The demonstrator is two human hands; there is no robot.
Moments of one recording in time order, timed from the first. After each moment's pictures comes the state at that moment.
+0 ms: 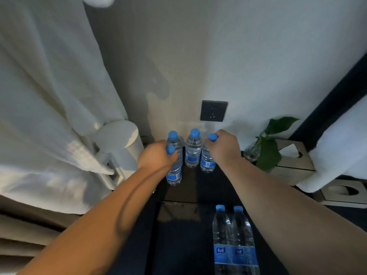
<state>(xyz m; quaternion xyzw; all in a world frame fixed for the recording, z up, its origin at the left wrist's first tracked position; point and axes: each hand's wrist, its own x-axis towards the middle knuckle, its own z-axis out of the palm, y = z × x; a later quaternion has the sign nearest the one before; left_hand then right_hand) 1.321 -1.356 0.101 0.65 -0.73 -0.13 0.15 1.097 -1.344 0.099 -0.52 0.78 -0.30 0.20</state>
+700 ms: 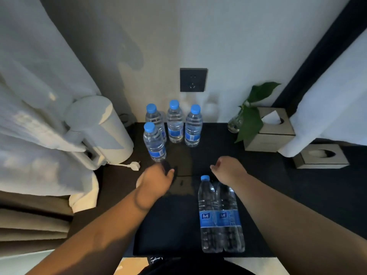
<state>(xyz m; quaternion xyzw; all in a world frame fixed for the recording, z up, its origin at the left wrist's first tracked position) 1.306 -1.257 -0.004 0.65 -0.71 -0.25 0.03 1.040 -1.222 -0.004 -0.50 0.81 -0.01 0.31</state>
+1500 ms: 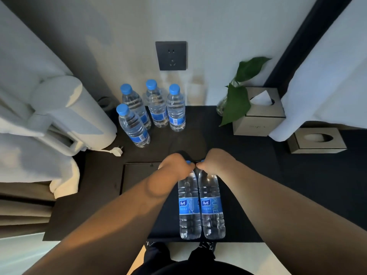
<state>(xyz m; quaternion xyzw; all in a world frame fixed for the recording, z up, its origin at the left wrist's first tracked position) 1.182 -1.240 -0.022 0.63 -0.68 -0.36 -0.12 1.029 -1.210 0.005 -0.50 0.77 0.10 0.39</state>
